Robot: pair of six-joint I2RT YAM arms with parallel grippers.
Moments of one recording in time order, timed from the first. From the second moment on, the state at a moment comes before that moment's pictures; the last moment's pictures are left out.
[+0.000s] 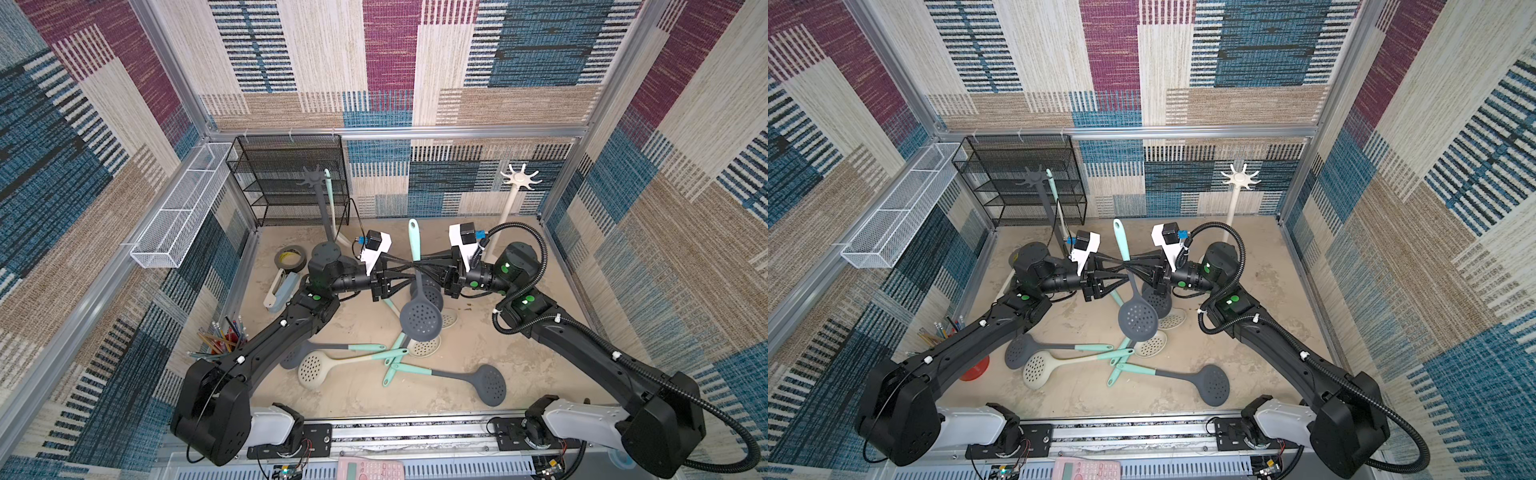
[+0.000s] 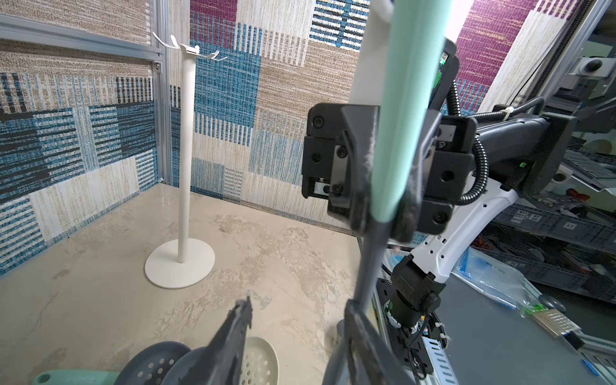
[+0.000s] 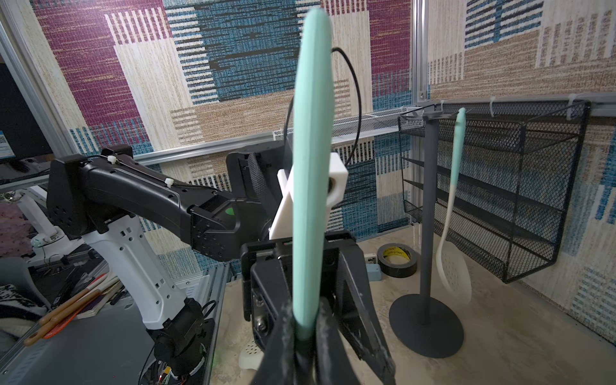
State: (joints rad) left arm -0.48 1.34 0.94 0.43 0.97 -0.21; right arm 0.53 1.21 0.96 0.42 -0.81 0.27
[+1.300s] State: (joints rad) left arm -0.47 1.42 0.95 0.70 1.02 -0.36; right arm 0.51 1.33 0.99 0.69 -0.80 0.44
